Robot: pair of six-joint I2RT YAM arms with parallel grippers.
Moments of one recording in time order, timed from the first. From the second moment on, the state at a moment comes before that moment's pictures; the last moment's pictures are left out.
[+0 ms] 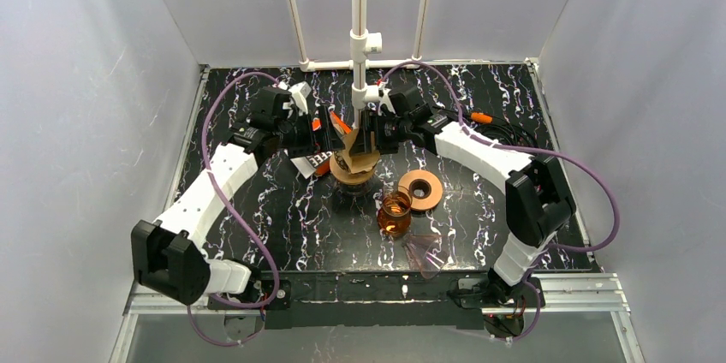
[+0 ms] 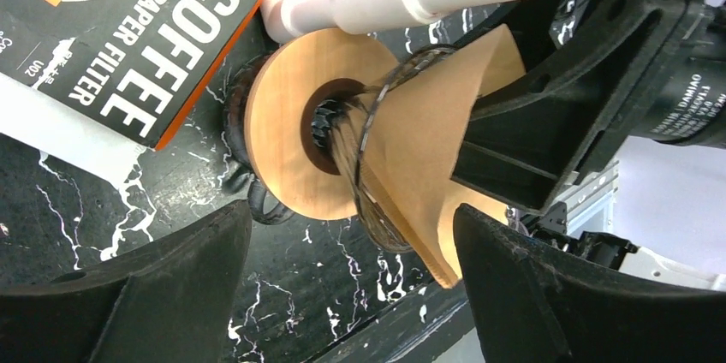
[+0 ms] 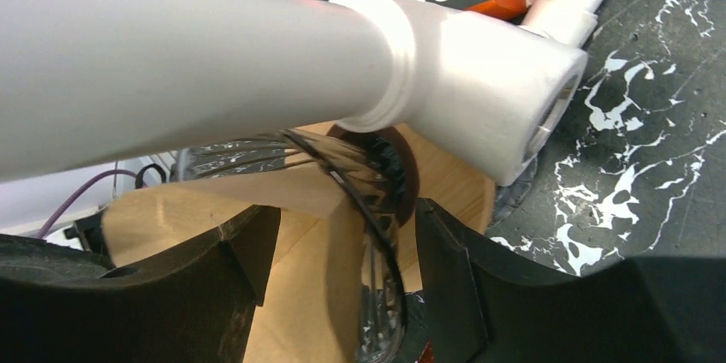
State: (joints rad) left arm -0.37 1.31 1.17 -0.61 0.35 -0.50; right arm 0.67 1.71 1.33 -0.33 -0.43 0.56
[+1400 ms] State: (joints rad) left arm -0.37 1.30 1.14 -0.61 0.25 -0.50; right arm 0.57 1.53 1.24 -0.29 -0.46 0.61
